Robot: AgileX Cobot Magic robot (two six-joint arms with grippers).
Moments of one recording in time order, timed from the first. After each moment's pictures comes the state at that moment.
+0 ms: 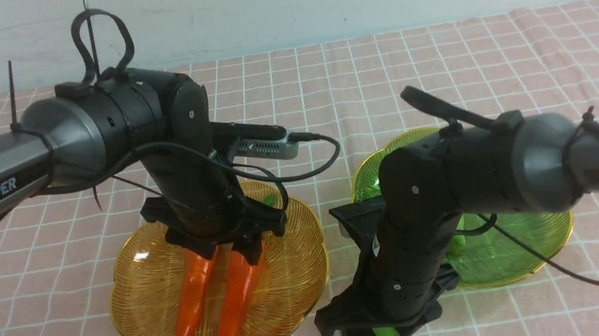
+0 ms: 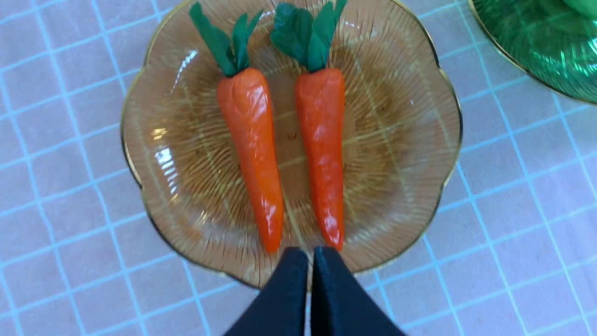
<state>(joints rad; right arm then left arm) 0.27 1.71 -1.25 0.13 0.90 0.11 -0.43 1.33 -1.29 -0.01 1.11 -0.10</state>
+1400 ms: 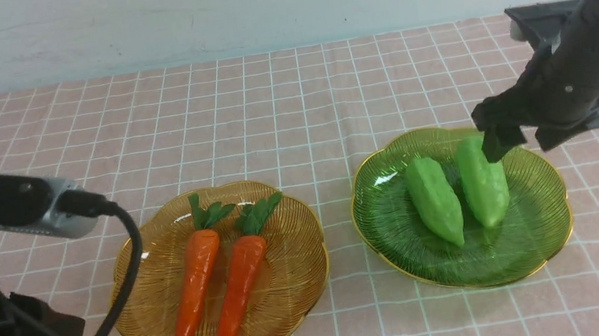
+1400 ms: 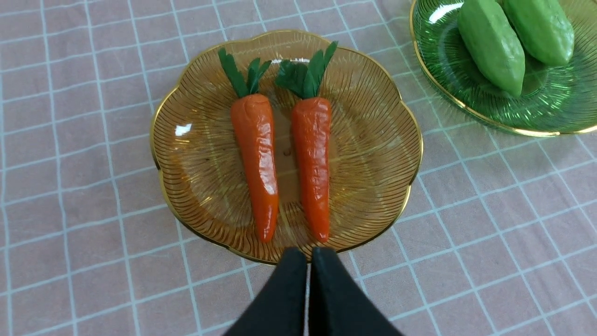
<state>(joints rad) 0.22 0.45 -0.88 0.02 0.54 0.04 -0.43 0.69 -0.84 -0.02 0.92 -0.16</state>
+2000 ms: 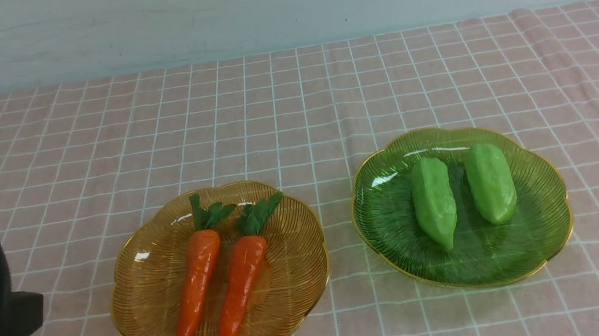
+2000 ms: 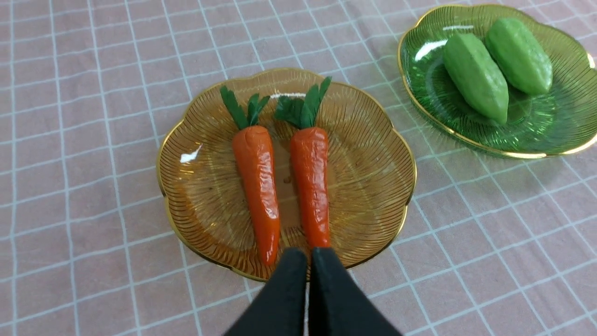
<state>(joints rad) 0.22 0.01 -0.31 0.02 0.02 0.04 -0.43 0.56 -0.77 -0.02 0.87 -0.14</state>
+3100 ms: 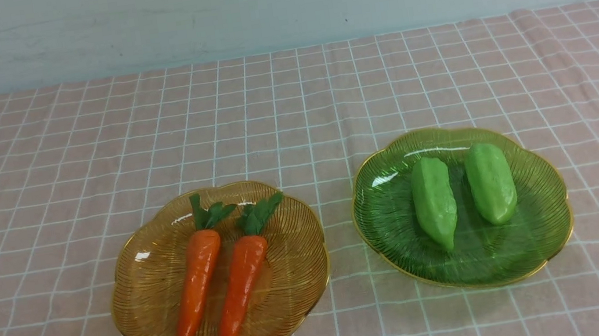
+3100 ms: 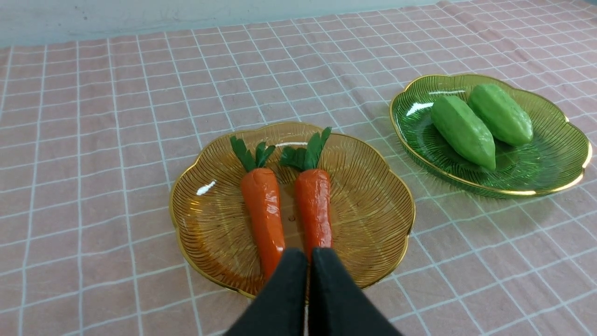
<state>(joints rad) 0.22 -0.01 -0.30 0.02 0.03 0.04 -0.43 0.22 -0.56 0.00 0.78 -0.13</state>
